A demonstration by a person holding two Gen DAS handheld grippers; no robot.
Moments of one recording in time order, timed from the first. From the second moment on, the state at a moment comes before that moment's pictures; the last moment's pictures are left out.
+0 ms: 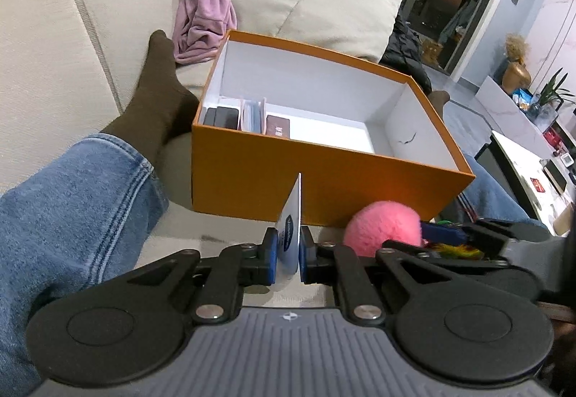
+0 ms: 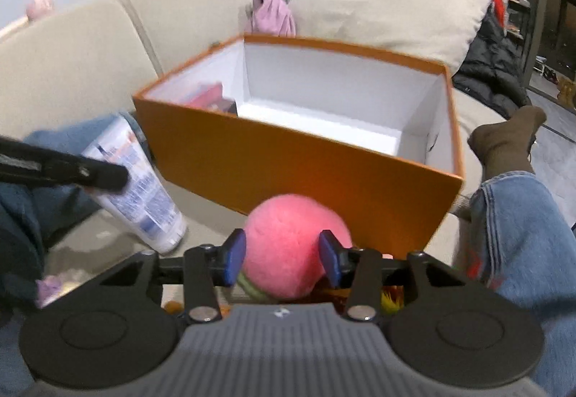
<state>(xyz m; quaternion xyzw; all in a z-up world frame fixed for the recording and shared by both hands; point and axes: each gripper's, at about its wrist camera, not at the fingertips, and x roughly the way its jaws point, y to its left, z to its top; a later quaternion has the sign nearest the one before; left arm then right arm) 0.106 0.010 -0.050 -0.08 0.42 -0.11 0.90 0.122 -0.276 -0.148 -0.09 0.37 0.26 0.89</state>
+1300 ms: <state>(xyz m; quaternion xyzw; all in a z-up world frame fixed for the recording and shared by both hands) 0.165 -0.027 0.037 -0.09 0.32 -0.20 0.92 0.187 -0.313 -0.039 0.07 0.28 0.32 0.90</state>
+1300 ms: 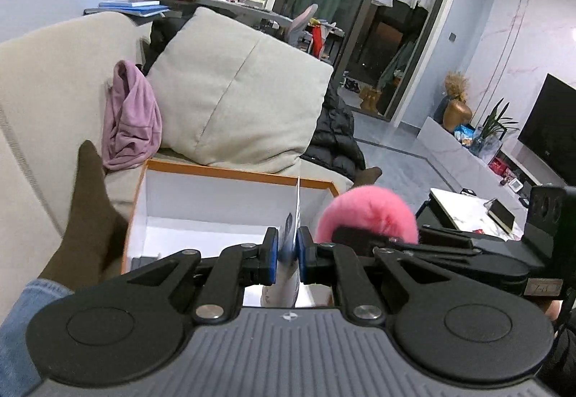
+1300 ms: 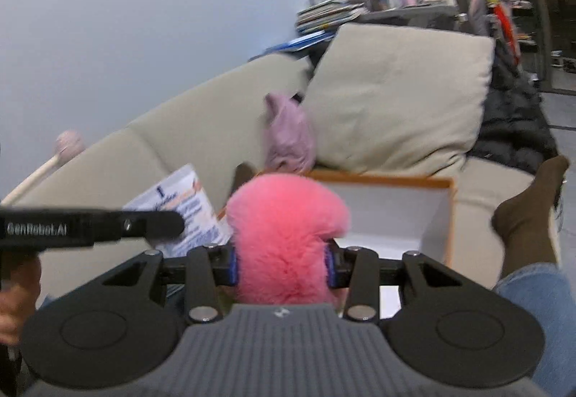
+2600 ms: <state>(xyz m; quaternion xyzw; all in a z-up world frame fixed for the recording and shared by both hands) 0.214 -0.062 -0.056 0.01 0.44 -0.18 0.88 0.258 -0.297 -0.122 0.07 0.42 0.27 0.86</state>
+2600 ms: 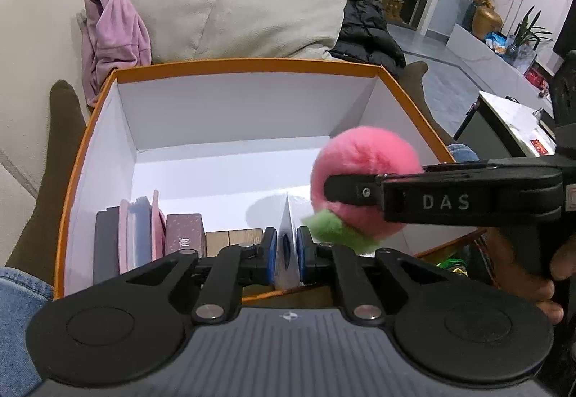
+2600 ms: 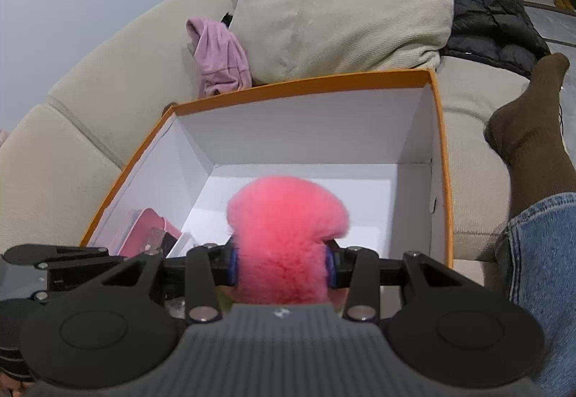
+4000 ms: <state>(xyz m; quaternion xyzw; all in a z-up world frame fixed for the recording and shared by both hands) 0.258 0.048 -0.045 -0.07 0.42 -0.06 0.90 0.376 -0.164 -0.147 -0.04 0.51 0.35 0.78</state>
